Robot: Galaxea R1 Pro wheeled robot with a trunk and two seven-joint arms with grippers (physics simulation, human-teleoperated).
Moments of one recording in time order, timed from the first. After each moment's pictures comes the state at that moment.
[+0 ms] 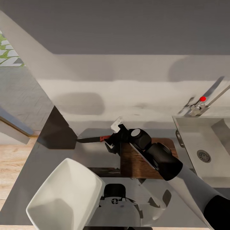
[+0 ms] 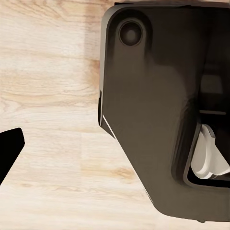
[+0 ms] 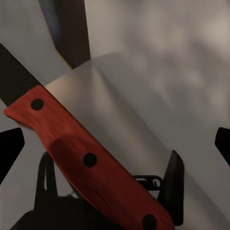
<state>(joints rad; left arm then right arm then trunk) 0.22 0.02 0.06 -0.79 0.04 -0.02 -0.02 -0.97 -0.06 0.75 -1.42 -0.08 0.85 0.26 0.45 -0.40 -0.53</state>
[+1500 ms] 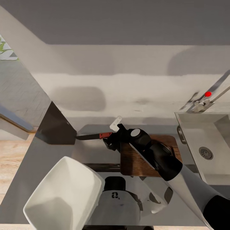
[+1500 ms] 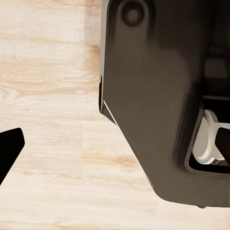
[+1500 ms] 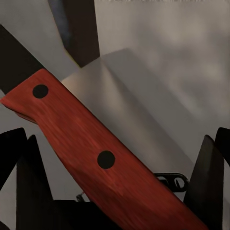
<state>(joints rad) 0.22 0.02 0.06 -0.79 0.04 -0.02 -0.02 -0.97 -0.06 0.76 -1.43 -0.09 0.83 0.26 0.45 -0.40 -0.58</state>
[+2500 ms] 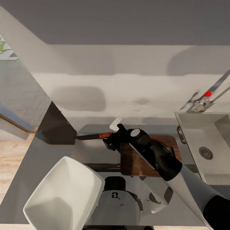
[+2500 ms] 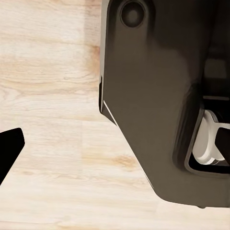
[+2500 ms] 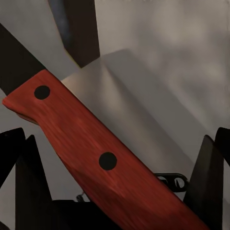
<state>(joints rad) 0.22 0.02 0.06 -0.79 0.04 -0.02 -0.02 -0.97 -0.06 0.76 -1.43 -0.09 0.83 0.26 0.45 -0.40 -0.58</state>
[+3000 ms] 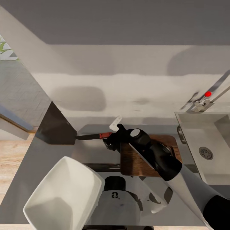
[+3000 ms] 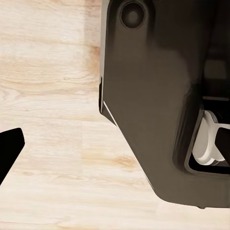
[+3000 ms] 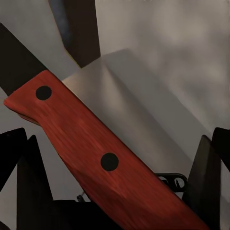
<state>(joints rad) 0.22 0.02 0.06 -0.80 0.04 -0.02 -0.02 -0.97 -0.06 0.76 -1.43 -0.09 0.84 0.26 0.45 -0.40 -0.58</state>
